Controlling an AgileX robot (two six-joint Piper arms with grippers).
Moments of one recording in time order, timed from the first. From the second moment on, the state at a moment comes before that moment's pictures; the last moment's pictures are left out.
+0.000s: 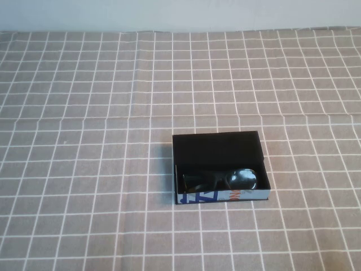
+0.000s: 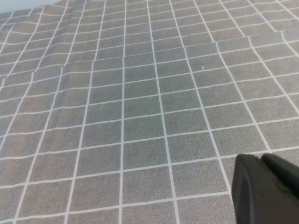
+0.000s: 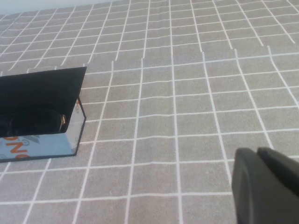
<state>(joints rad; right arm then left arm) 0.06 -0.01 0.03 0.19 0.31 -0.01 -0.06 -0.02 0.02 0.04 0.37 0.08</state>
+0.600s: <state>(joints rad) 0.06 -0.01 0.03 0.19 0.31 -0.01 -0.06 -0.02 0.02 0.04 0.37 0.08</state>
